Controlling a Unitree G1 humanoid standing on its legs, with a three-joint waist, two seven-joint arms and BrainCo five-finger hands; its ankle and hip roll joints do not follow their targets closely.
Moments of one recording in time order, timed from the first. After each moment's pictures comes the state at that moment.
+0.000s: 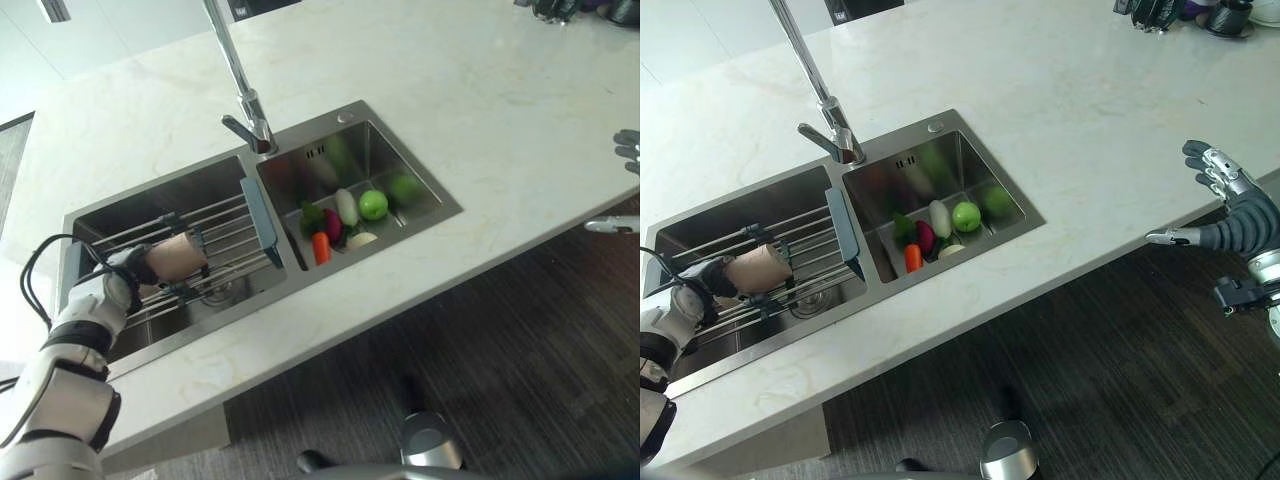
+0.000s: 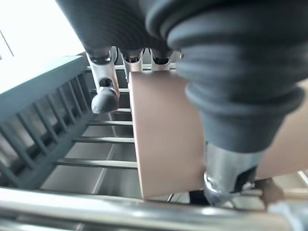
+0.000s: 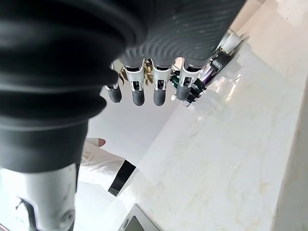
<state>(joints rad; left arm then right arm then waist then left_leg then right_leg) -0.57 0.88 -0.29 1.01 0.35 -0.01 -0.04 0.10 -1.00 -0.44 -0.22 0.31 0.01 0.18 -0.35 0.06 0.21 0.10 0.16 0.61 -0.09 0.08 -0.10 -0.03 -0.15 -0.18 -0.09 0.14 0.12</state>
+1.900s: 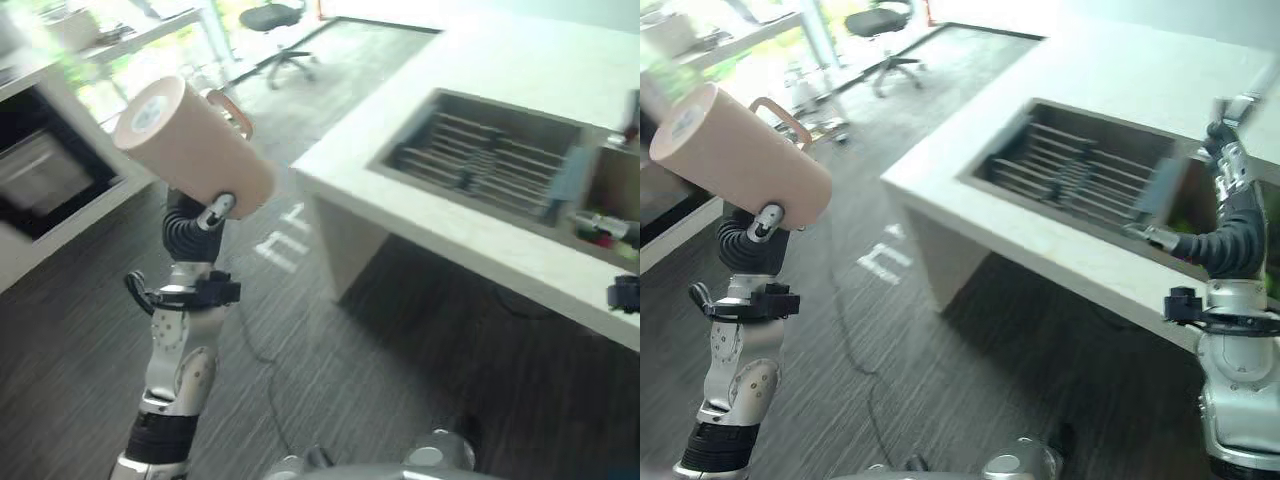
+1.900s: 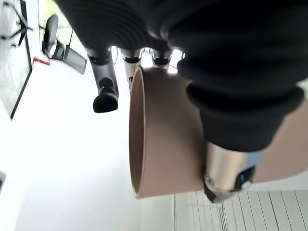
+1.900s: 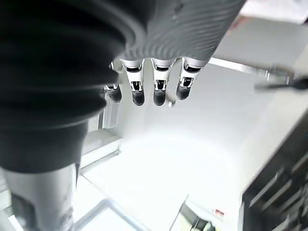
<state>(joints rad) -0.07 0.40 0.02 -0.33 -0.72 -0.30 -0.02 0.09 -0.60 -0.31 -0.44 0.12 -0.10 -0.11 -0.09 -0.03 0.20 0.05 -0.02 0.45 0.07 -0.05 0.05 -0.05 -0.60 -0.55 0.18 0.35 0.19</state>
